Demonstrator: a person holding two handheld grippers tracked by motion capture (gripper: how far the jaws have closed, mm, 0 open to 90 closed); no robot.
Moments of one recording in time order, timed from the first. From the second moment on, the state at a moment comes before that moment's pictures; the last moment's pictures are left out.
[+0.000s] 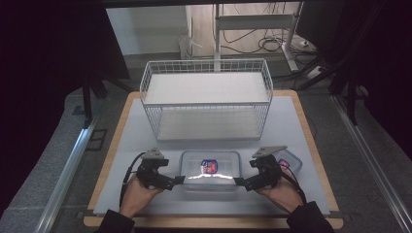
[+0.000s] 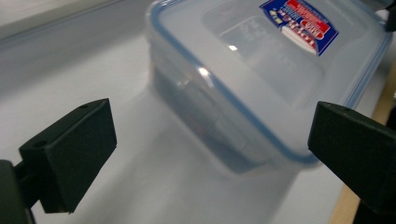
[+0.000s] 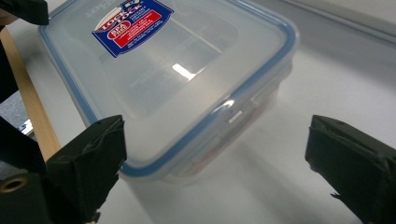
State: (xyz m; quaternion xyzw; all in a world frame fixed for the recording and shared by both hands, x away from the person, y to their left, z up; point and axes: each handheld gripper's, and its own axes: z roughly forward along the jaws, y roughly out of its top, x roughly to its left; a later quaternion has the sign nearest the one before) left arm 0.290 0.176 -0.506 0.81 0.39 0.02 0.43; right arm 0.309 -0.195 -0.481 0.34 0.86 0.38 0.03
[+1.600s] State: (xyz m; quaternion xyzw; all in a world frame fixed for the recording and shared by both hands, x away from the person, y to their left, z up) left arm 0.260 0.194 -0.518 0.72 0.43 -0.11 0.53; right arm 0.295 -0.206 -0.488 0.40 0.79 0.46 -0.09
